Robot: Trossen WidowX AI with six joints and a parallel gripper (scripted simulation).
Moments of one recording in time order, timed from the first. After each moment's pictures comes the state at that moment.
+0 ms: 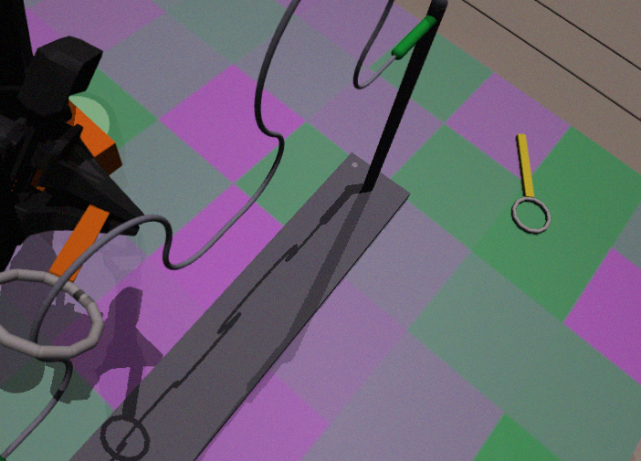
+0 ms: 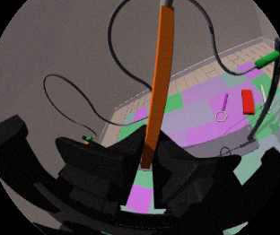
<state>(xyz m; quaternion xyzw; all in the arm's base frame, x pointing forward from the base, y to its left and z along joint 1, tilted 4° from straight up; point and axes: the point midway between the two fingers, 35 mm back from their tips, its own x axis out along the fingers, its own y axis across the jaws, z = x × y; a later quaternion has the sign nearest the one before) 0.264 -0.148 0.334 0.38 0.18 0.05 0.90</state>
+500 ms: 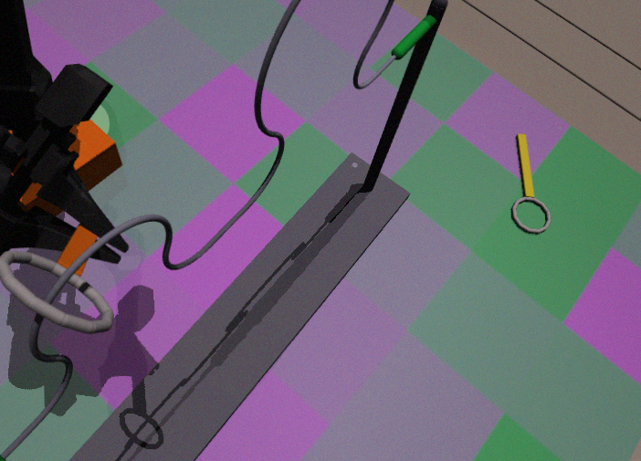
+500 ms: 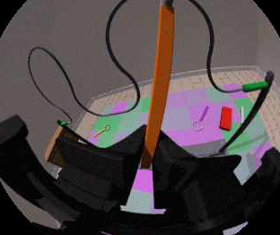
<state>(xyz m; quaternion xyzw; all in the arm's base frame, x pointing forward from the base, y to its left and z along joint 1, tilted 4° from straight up) 0.264 -0.164 0.322 0.25 0.21 0.01 0.95</state>
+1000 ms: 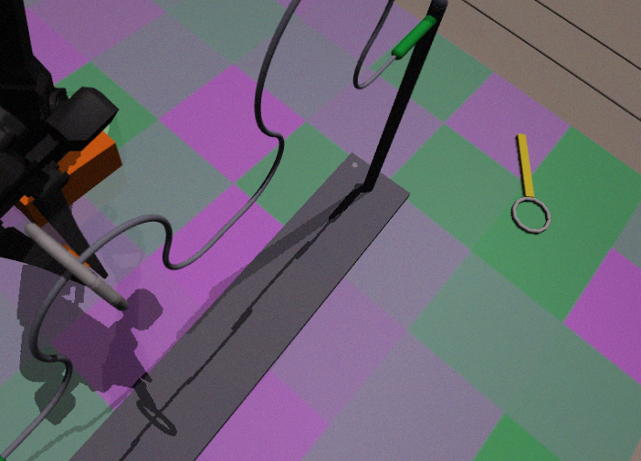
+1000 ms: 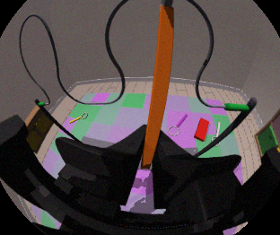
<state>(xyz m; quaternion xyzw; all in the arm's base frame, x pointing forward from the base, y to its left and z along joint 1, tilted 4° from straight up) 0.262 -0.181 0.318 0.10 0.22 -0.04 0.97</state>
